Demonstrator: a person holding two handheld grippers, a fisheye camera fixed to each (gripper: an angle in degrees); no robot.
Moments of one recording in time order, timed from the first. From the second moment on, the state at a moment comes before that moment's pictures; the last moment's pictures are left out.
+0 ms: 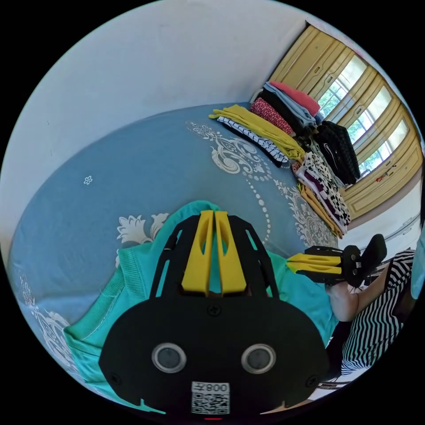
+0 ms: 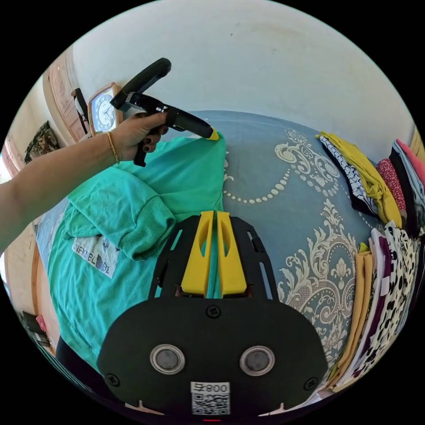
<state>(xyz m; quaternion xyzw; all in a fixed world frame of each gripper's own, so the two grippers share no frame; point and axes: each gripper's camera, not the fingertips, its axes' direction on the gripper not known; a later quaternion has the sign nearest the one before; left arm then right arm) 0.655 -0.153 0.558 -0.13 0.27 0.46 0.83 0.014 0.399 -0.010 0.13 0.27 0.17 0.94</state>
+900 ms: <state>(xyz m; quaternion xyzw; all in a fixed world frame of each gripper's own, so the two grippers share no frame) 0.674 -0.145 0.587 -0.08 0.29 0.44 0.85 0.064 0.424 -0.049 0.16 0.24 0.24 0.93</state>
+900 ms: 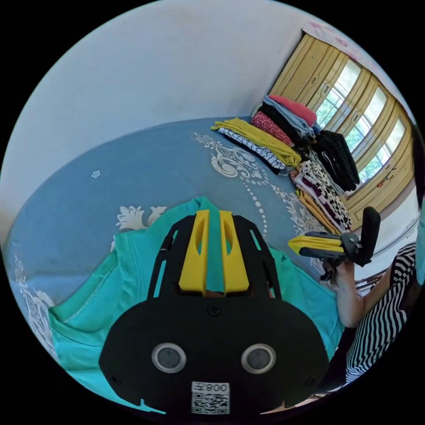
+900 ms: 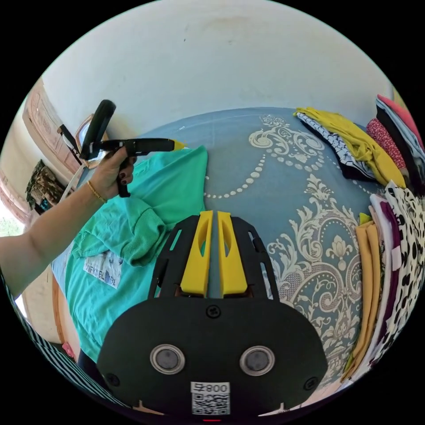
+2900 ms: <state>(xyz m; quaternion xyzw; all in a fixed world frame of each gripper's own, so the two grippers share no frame) 0.313 -0.302 0.344 -0.06 0.13 0.24 0.96 0.115 0.186 -0.080 0.14 0.07 0.02 0.99</state>
